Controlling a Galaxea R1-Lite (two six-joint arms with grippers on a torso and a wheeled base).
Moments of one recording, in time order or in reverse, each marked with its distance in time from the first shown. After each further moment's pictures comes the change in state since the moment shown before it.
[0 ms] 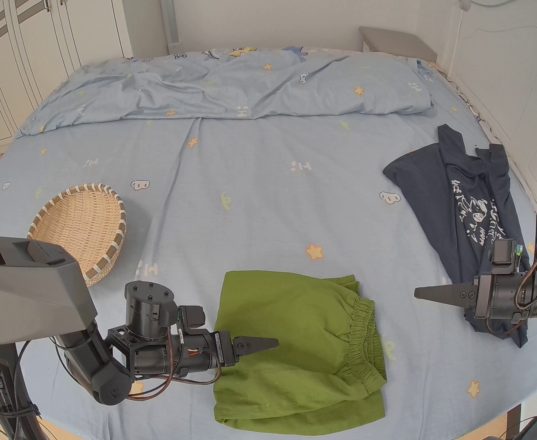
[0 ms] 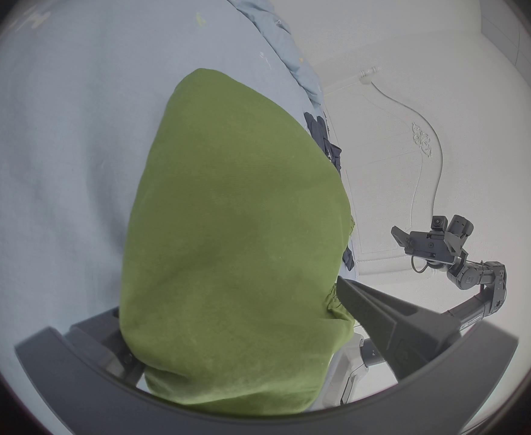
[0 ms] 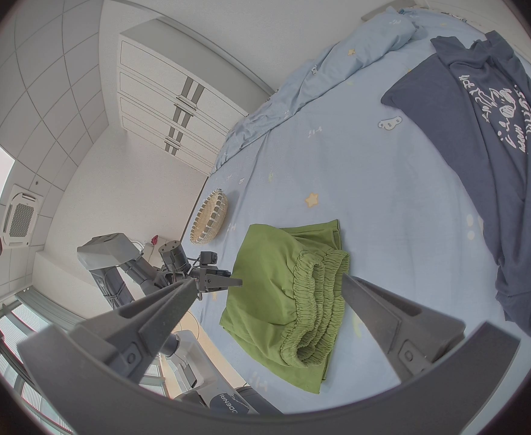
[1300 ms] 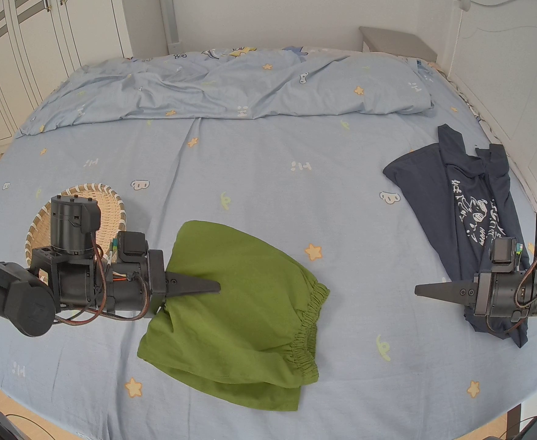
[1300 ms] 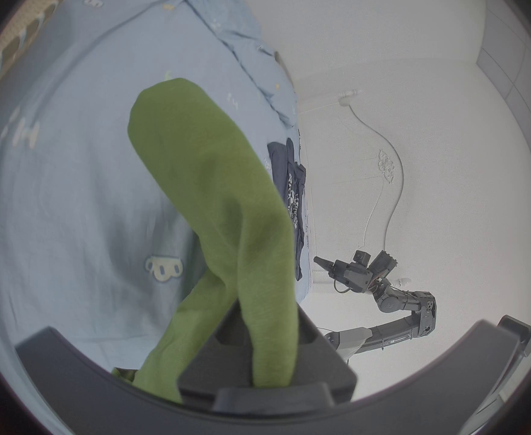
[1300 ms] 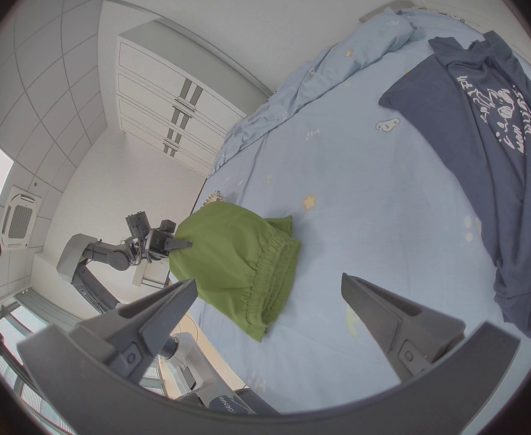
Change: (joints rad) left arm 0.208 -0.417 -0.244 0.628 -0.295 -0.026; right arm -0.006 0.005 -0.004 -0.004 -0.005 0.005
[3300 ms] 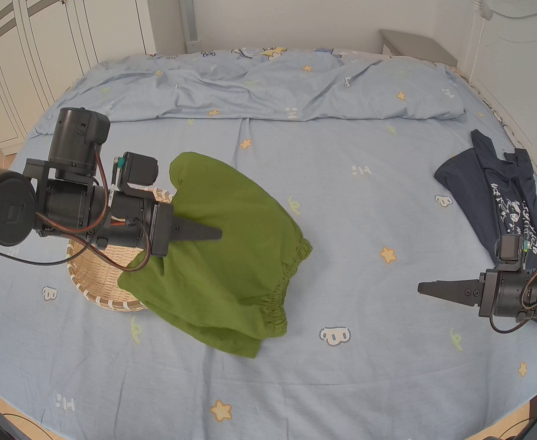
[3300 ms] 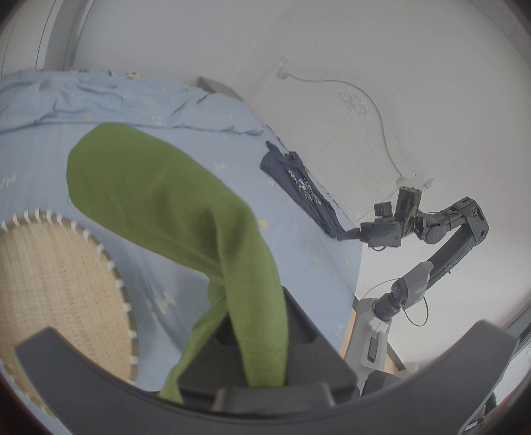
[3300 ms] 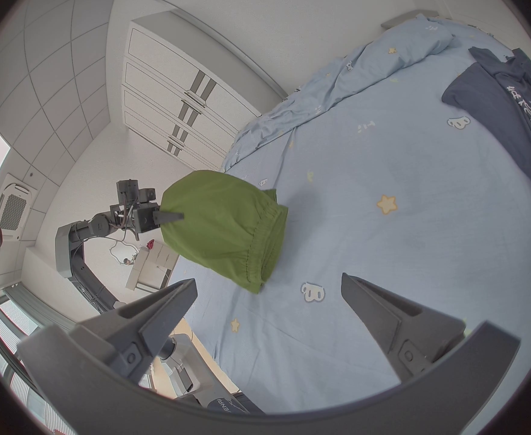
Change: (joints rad) left arm -0.045 -0.034 -0.506 0.640 0.144 0.712; right arm 0.037 -0.058 0.003 0.002 -0.048 -0.008
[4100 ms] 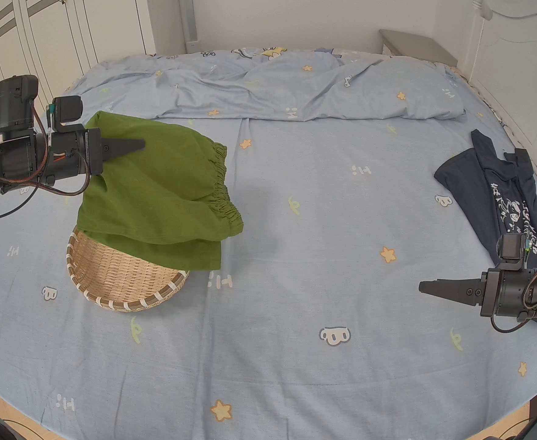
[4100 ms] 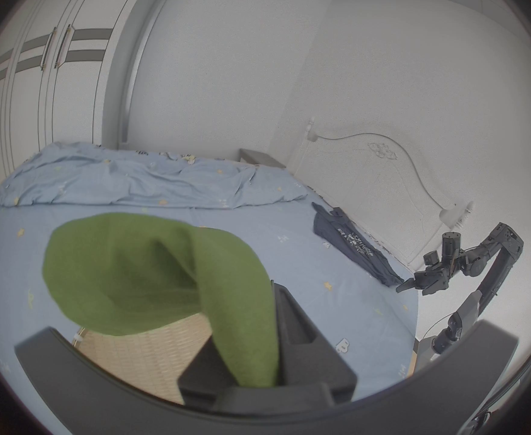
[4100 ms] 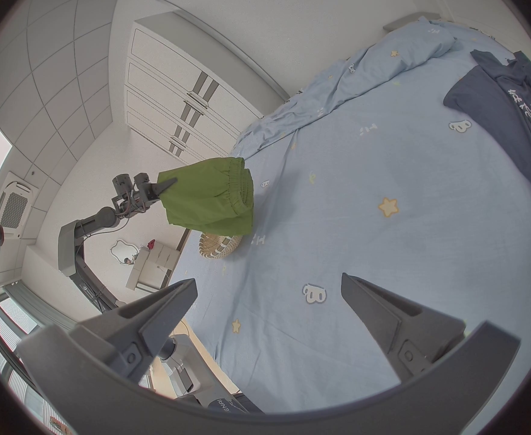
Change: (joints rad) left arm 0.300 -0.026 -0.108 -0.195 -0.011 0.011; right arm 0.004 -0.011 0.000 -0.001 -0.001 -0.001
